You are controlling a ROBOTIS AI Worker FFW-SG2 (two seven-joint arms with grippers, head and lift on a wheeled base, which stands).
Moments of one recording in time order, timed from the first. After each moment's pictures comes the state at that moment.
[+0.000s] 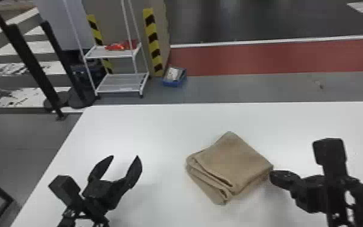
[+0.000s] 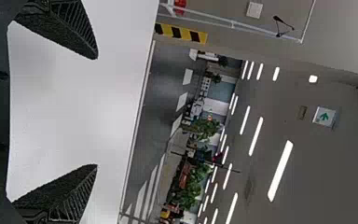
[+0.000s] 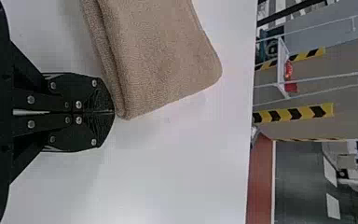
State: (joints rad) left arm 0.29 0.06 0.24 -1.62 0.34 -0.10 -0.42; right arm 0.10 0.00 0.03 -1.95 0.24 0.90 0.59
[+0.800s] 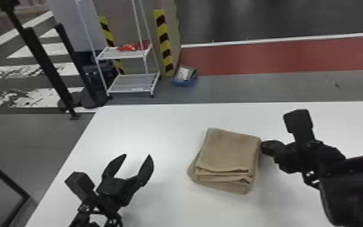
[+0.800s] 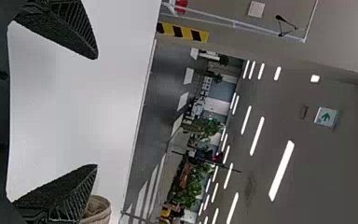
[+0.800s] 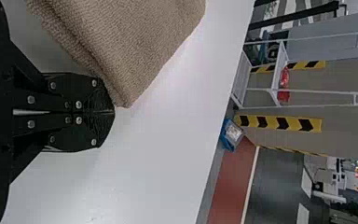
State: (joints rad) left arm 0.27 0.07 0.24 -1.59 0.35 -0.10 -0.44; right arm -0.22 0.00 0.16 -1.50 0.22 0.67 0.43
